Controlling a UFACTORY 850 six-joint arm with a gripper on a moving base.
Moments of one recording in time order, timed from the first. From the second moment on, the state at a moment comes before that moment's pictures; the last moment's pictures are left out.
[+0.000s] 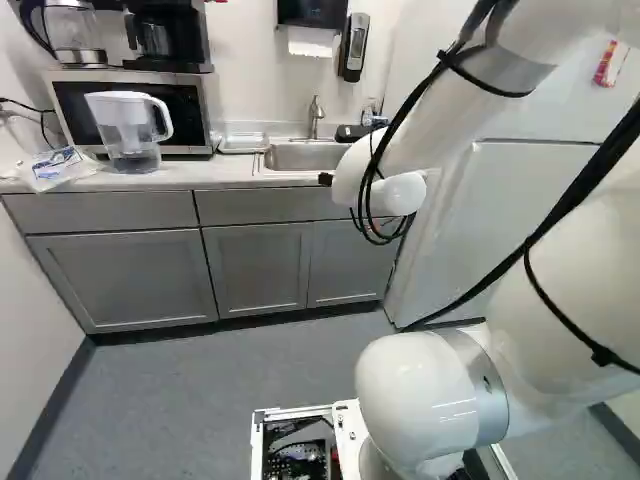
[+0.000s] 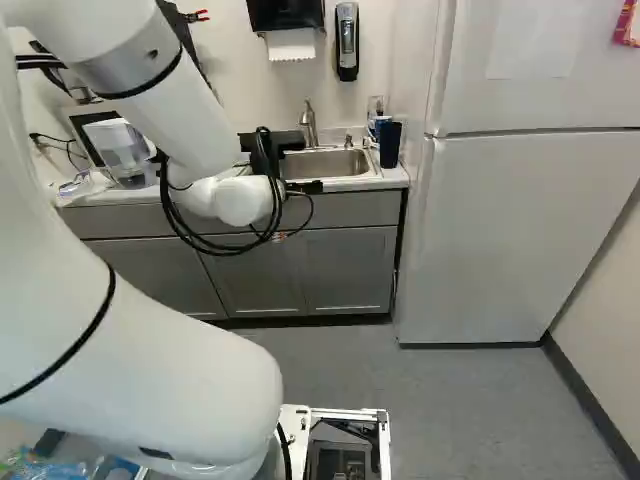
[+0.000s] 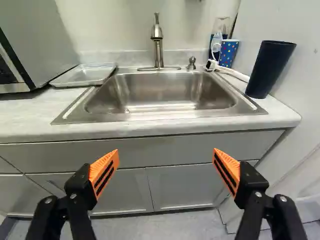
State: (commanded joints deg) arm 0.0 11.9 -24.6 0.0 34.4 0.0
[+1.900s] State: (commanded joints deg) arm 0.1 14.0 -35.2 0.0 15.7 0.0
